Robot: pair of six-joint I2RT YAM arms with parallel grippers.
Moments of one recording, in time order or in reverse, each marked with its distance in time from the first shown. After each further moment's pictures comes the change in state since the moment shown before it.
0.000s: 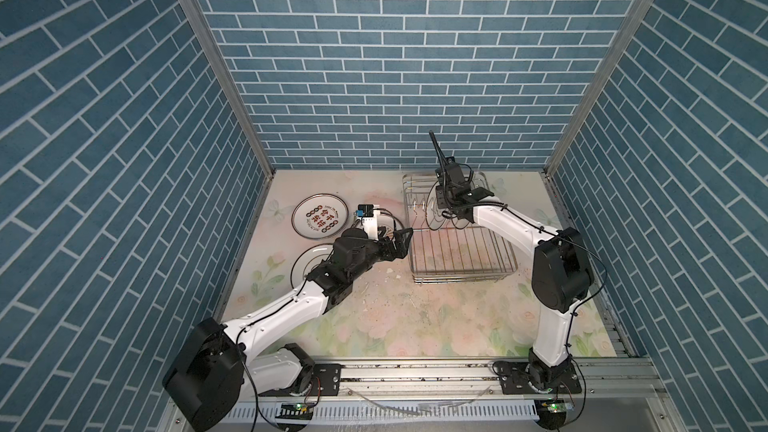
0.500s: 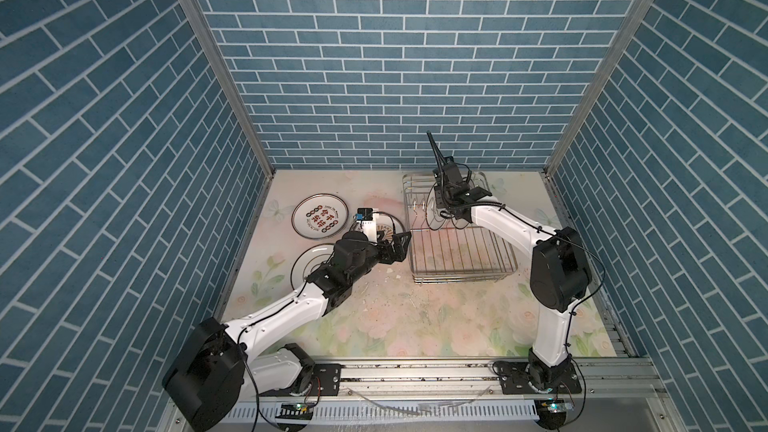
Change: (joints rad) left arm 0.000 0.001 -0.030 0.014 0.008 -0.005; right arm 0.006 0.010 0.015 -0.003 0.031 0.001
